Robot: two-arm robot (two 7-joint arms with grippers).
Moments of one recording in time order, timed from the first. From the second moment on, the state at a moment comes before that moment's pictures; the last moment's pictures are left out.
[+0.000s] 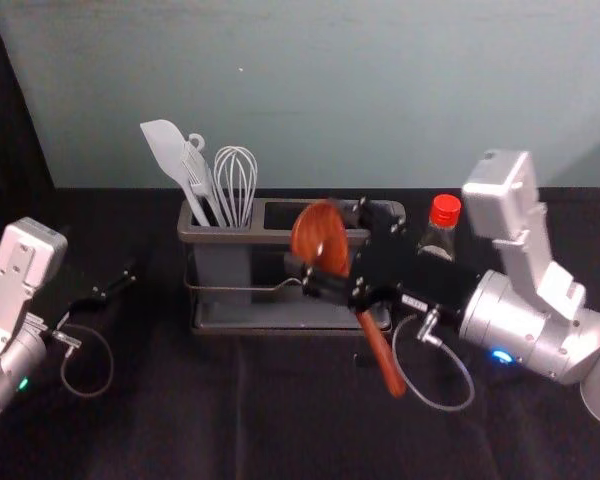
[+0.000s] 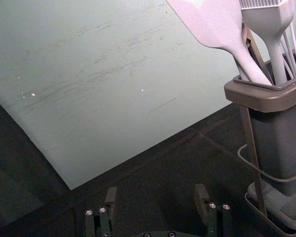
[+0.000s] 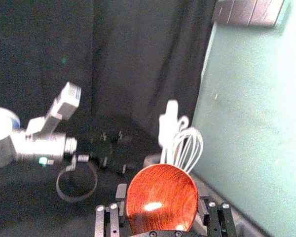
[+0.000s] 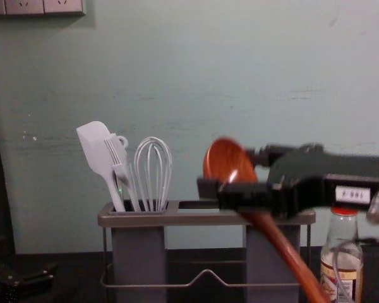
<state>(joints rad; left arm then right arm) -0.20 0.60 0.45 -1.41 -0.25 -0.12 0.03 0.22 0.52 -0.43 -1.80 0.32 0.08 0.50</state>
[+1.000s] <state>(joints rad) -0.20 0.60 0.45 -1.41 -0.25 -0.12 0.03 0.43 0.39 -0.38 -1.58 0.37 -0.18 0.53</state>
